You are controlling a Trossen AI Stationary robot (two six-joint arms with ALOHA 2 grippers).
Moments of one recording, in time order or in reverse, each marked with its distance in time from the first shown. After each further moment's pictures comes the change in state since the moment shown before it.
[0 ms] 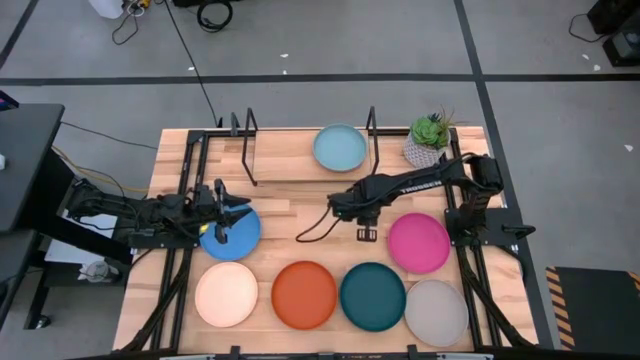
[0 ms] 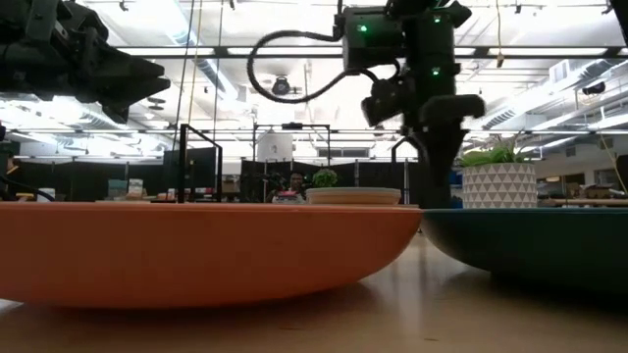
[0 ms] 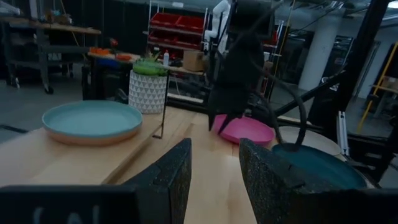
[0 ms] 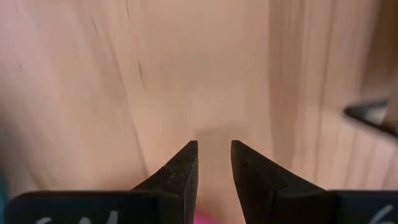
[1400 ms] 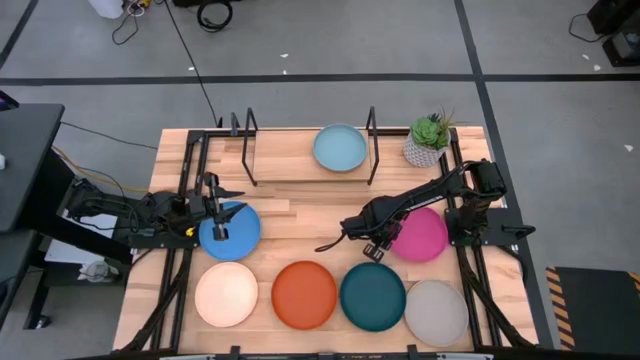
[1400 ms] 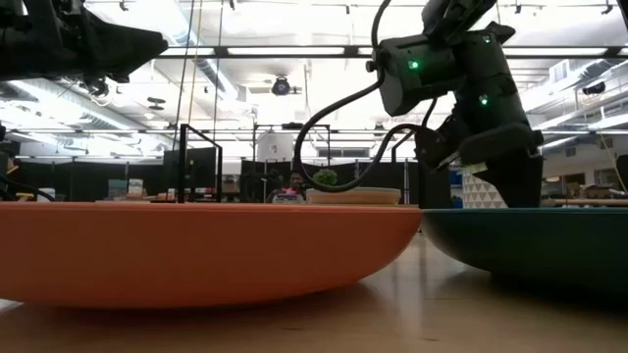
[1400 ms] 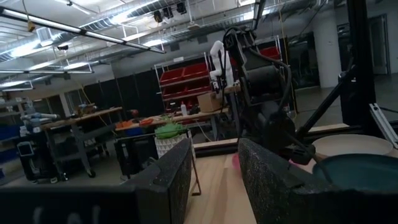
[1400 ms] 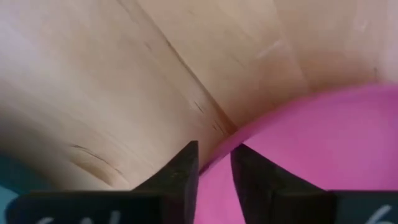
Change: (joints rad) left arm 0.000 0.000 0.000 0.199 0.000 0.432; right arm 0.114 0.001 -0.220 0.048 -0.211 0.598
